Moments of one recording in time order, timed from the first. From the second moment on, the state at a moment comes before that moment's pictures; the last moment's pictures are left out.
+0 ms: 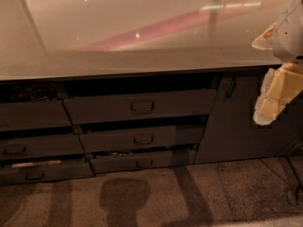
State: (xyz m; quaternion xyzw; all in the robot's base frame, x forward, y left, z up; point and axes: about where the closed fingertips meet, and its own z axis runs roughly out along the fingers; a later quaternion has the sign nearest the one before) arm 0.439 -0.215 0.979 -0.60 0.78 -0.04 0.16
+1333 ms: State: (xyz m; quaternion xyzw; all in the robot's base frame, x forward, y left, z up) arm 0.457 -0.139 0.916 -0.68 0.72 -0.05 0.08
